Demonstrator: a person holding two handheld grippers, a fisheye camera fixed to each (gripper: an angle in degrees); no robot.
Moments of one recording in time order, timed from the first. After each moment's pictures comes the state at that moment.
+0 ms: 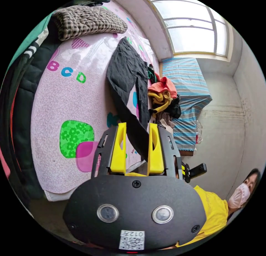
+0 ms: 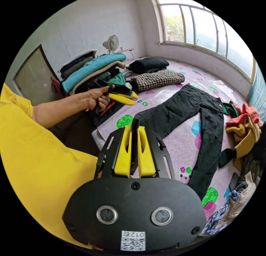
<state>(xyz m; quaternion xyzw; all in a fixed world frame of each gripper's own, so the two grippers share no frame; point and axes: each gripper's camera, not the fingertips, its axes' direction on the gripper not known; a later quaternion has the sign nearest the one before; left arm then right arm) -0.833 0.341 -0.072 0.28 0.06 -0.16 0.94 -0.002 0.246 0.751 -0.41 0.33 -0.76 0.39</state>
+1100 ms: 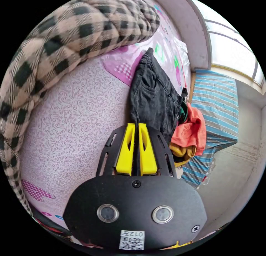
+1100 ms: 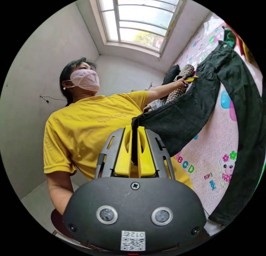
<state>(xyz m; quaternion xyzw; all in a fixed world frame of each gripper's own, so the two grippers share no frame) -0.907 -0.126 -0.144 0.22 -0.02 -0.25 0.94 -0.270 -0.062 0.674 -0.50 0.09 -0.43 0.75</state>
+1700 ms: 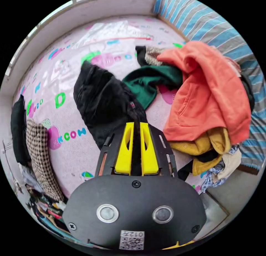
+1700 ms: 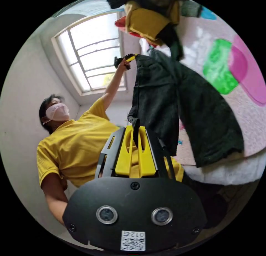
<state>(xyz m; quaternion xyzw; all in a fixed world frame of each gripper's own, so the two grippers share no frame) -0.566 -0.383 0.076 0.06 -0.39 -0.07 0.92 -0.248 -0.254 0.509 -0.27 0.13 -0.29 0.91</state>
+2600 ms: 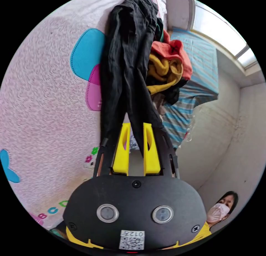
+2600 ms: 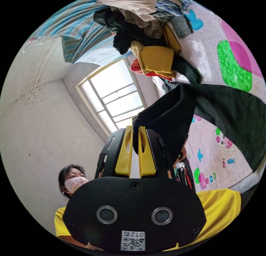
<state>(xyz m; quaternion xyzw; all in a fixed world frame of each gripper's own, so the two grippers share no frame) -0.792 0.002 0.148 0.14 0.25 -0.19 0.94 -0.352 -0.206 0.499 -0.12 -0.11 -0.19 0.97</state>
